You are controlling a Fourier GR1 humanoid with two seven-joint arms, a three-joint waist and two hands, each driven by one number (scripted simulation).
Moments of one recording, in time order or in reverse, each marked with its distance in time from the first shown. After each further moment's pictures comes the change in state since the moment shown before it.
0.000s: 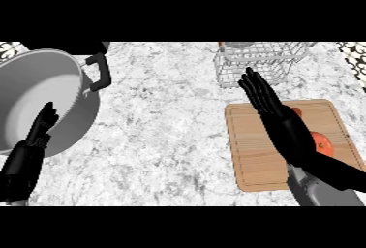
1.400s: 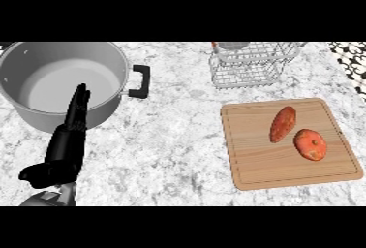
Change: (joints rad) left arm -0.152 -0.215 -0.106 -0.067 -0.084 0.148 0.086; right arm 0.392 -0.516 -0.716 0.229 -0.314 0.522 0.014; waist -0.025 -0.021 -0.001
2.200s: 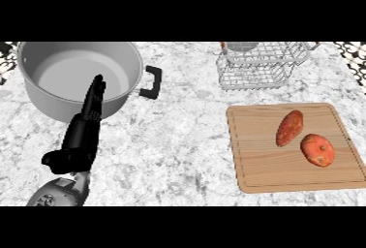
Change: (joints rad) left arm -0.094 -0.053 -0.021 0.050 -0.036 -0.018 0.033; right arm -0.102 -0.224 0.202 -0.430 0.322 -0.170 0.531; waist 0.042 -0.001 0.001
